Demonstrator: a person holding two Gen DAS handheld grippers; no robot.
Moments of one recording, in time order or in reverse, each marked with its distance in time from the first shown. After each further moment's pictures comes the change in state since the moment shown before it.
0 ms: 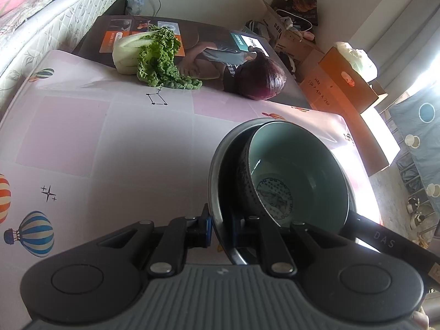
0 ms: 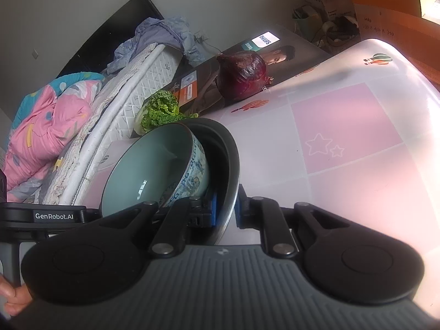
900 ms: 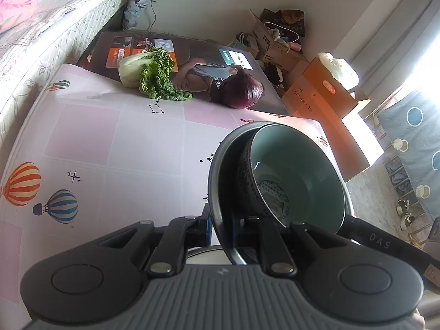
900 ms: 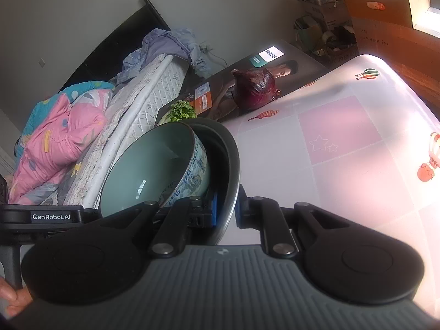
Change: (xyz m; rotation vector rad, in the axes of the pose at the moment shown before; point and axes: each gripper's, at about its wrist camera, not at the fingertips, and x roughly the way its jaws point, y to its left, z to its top) left arm -0.073 -0.013 -0.026 0.006 -0.042 -0.030; right arm -0.078 0.036 -0.015 0.017 -0.032 0.011
